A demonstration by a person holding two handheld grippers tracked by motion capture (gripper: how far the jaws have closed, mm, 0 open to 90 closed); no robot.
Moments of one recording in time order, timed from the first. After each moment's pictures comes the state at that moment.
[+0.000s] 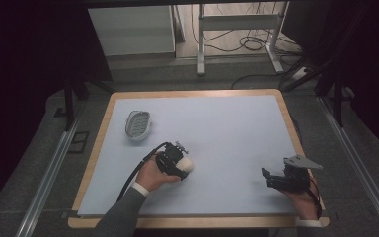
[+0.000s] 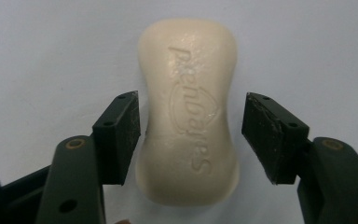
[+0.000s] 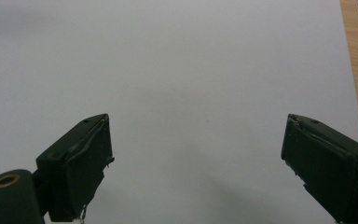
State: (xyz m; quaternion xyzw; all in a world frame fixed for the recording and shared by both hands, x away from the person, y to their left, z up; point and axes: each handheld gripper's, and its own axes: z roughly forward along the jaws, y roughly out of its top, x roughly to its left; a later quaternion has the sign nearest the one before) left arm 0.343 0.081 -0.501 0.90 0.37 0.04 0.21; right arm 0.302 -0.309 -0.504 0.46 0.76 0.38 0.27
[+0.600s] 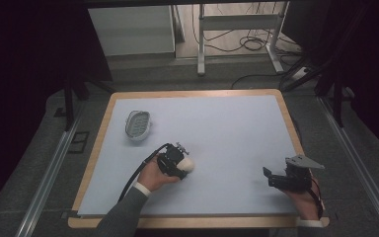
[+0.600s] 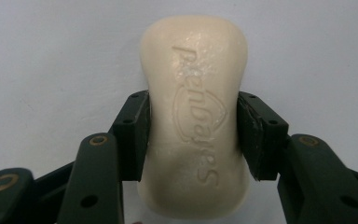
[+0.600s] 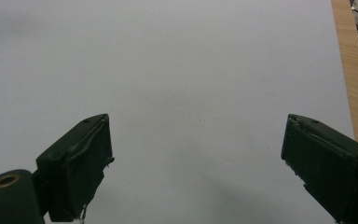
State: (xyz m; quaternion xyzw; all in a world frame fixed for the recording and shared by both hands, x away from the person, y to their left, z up) left arm 0.343 0.077 -0.508 0.90 0.38 0.06 0.20; right arm 0.302 -0.312 -0.503 0.46 0.75 0.38 0.27
